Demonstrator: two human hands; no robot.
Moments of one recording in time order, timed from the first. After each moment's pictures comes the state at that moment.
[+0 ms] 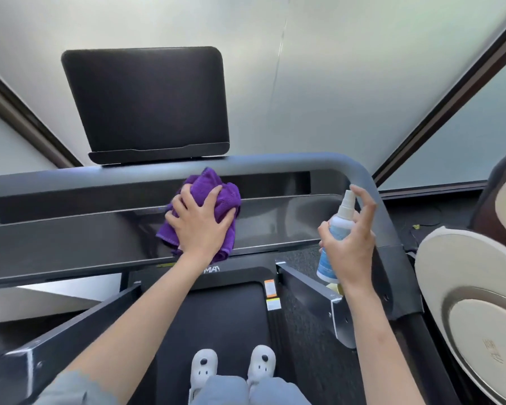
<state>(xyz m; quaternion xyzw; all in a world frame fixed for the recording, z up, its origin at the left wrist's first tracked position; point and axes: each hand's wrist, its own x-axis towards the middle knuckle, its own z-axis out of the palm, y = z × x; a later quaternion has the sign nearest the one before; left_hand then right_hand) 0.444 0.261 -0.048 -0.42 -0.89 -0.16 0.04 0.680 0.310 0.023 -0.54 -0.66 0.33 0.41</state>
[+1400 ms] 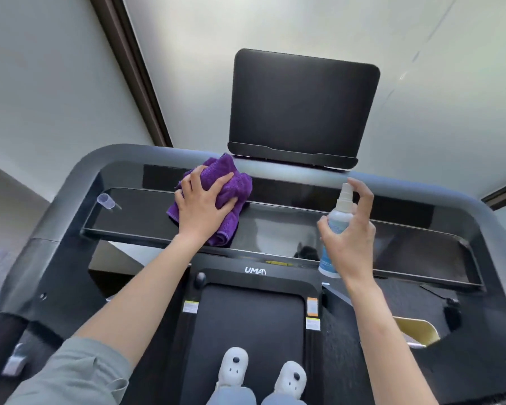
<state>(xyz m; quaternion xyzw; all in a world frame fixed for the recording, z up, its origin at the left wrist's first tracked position) 0.244 0.145 -0.051 -0.41 -0.89 -0.22 0.03 0.487 0.244 0.026 -0.40 -0.75 0.37 0.38</state>
